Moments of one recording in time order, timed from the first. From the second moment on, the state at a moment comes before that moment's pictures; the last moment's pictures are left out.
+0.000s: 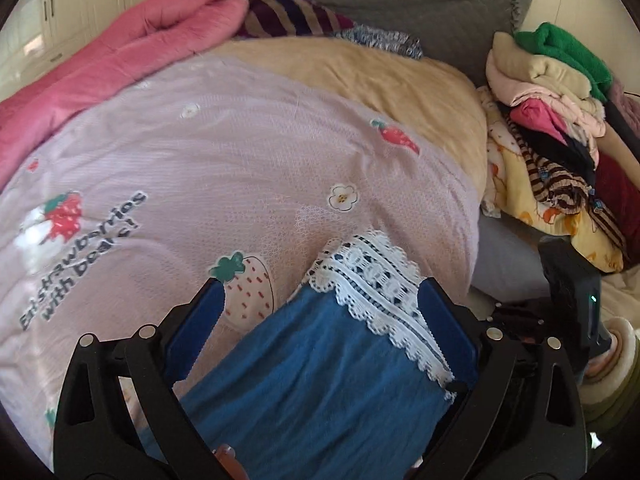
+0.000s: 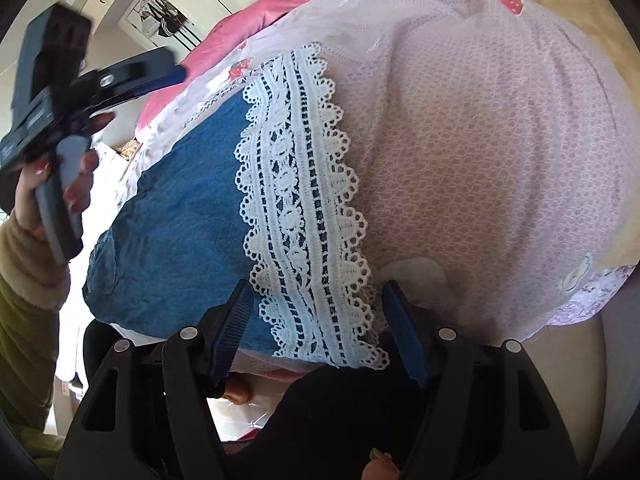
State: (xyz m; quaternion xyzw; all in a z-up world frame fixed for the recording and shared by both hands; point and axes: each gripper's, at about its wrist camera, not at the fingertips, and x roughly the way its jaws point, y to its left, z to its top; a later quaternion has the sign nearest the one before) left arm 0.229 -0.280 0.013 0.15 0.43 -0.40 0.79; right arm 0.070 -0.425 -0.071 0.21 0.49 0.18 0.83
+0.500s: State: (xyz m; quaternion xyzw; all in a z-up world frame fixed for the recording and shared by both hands) left arm 0.266 -0.297 -0.043 0.07 0.53 -0.48 0.69; right arm 0.059 -0.427 -0.060 0.22 0.45 0.21 0.84
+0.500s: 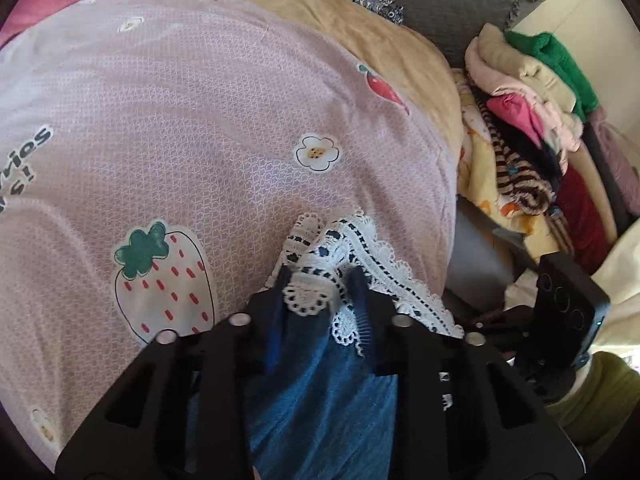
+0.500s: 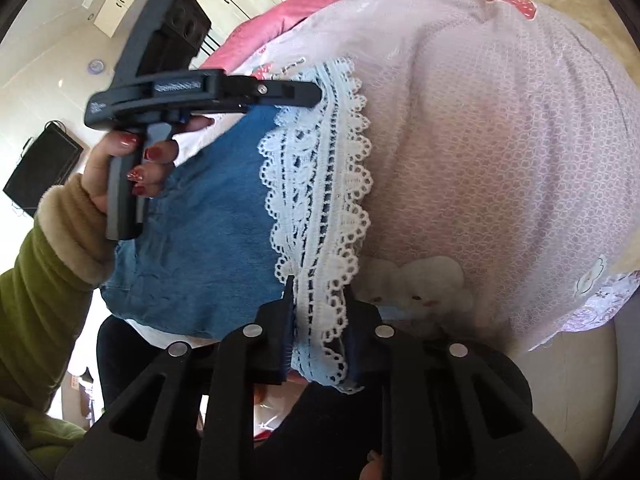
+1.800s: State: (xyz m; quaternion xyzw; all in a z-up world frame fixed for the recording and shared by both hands) left arm 0.230 -0.019 -0.009 -0.09 0.45 -0.43 0.78; right arm 0.075 -0.176 0.000 -0.08 0.45 0.34 0.82
